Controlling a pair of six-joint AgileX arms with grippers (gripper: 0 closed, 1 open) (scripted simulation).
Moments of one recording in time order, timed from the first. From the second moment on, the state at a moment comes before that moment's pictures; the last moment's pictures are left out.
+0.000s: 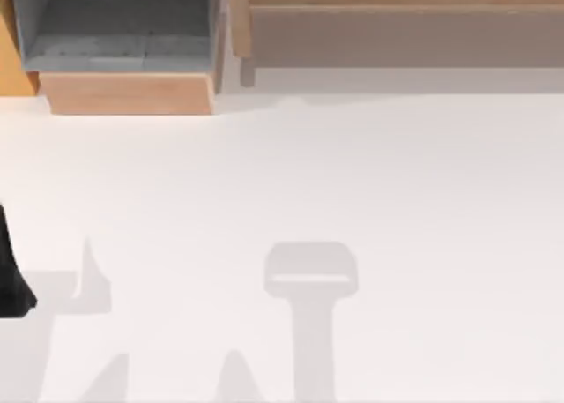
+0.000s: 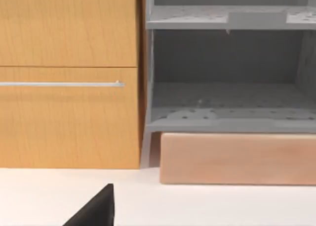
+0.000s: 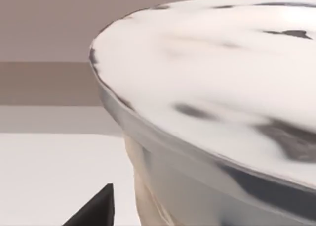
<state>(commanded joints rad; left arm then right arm) 0.00 0.00 0.00 0.00 0.00 0.00 -0.79 2.10 0.59 1.38 -0.74 -0.09</state>
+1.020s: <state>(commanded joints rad) 0.00 0.00 0.00 0.00 0.00 0.00 -0.79 2.10 0.59 1.38 -0.74 -0.09</state>
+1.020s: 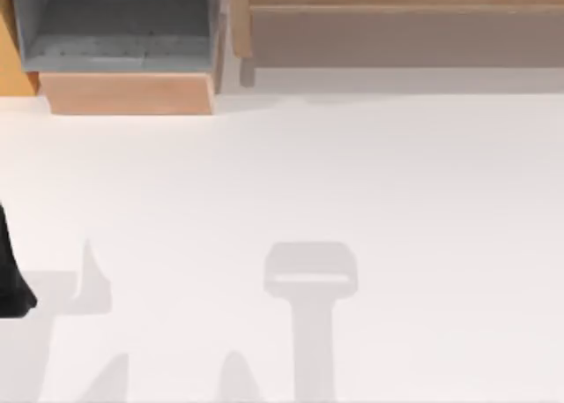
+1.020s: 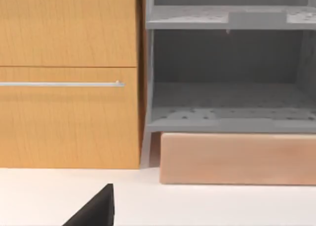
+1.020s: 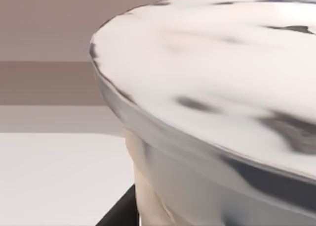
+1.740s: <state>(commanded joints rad) 0.00 0.00 0.00 0.00 0.00 0.00 -0.79 2.05 0.59 1.34 -0.75 -0.09</state>
